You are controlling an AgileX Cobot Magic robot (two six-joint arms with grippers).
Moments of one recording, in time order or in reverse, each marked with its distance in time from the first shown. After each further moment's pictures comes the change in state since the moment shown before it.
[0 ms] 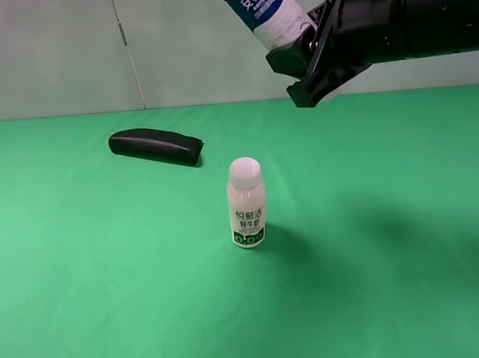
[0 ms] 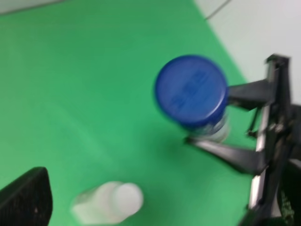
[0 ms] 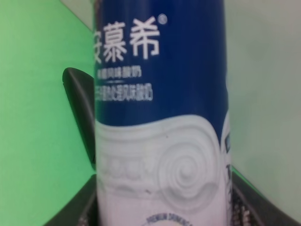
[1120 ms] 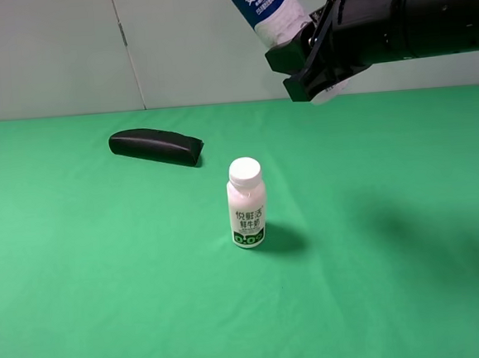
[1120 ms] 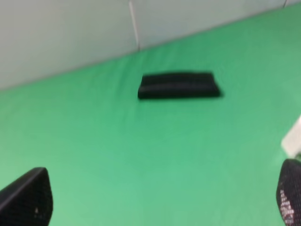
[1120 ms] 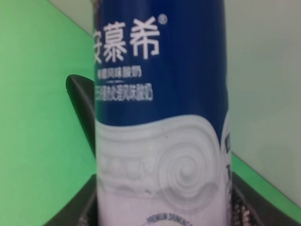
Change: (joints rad) left arm 0.008 -0.779 0.343 0.702 0.139 -0.170; right arm 0.000 0.000 0.000 0.001 0.000 0.082
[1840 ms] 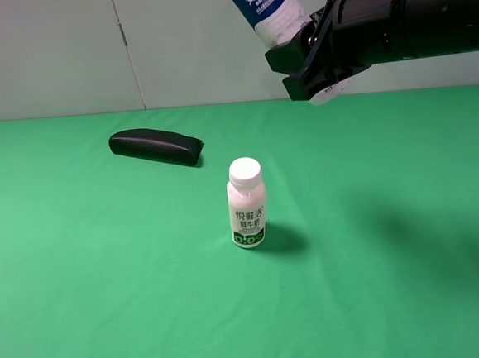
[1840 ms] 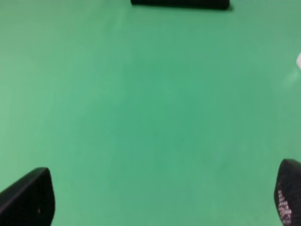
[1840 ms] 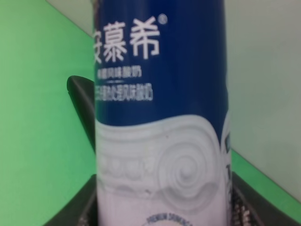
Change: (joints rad) left arm 0.000 -0.667 0.675 0.005 -0.004 -0.111; right arm 0.000 0.000 0.000 0.000 0.002 0.021
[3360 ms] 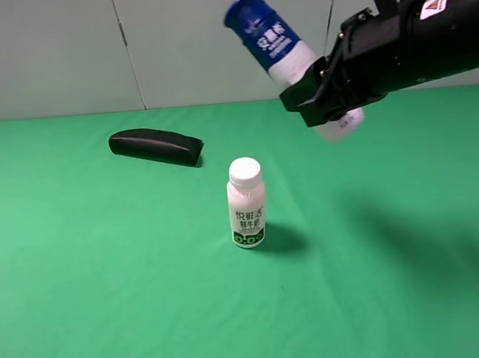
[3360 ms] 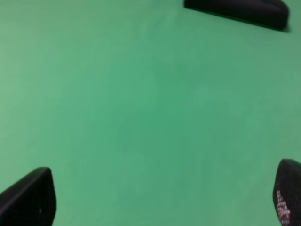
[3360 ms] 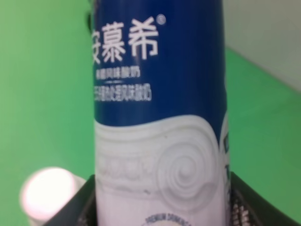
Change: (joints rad) left arm 0.253 0.000 0.062 -0.036 -0.098 -0.002; right arm -0.068 0.000 0.000 0.003 0.232 0.109
